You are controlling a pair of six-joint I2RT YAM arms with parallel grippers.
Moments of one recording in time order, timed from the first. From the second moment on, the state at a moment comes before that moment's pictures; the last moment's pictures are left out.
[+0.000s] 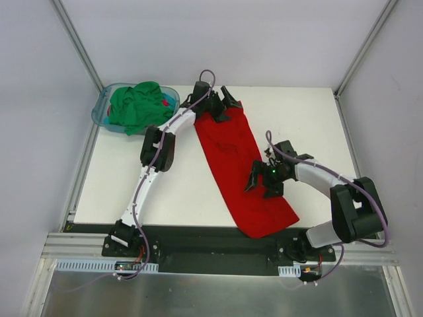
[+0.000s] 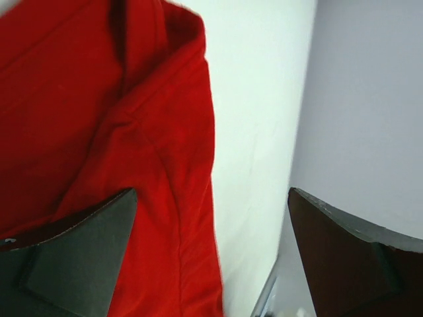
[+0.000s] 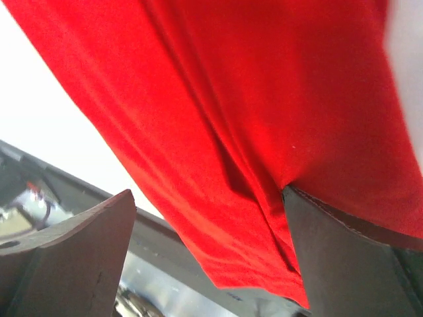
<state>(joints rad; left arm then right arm) -0.39 2.71 2.36 -0.21 0.61 -1.01 0.31 1.44 0.74 -0.56 -0.42 0.48</state>
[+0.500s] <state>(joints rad) -0.45 2.89 2.50 0.17 0.33 -1.26 0.64 1.70 0.95 -0.47 -0.55 0.54</state>
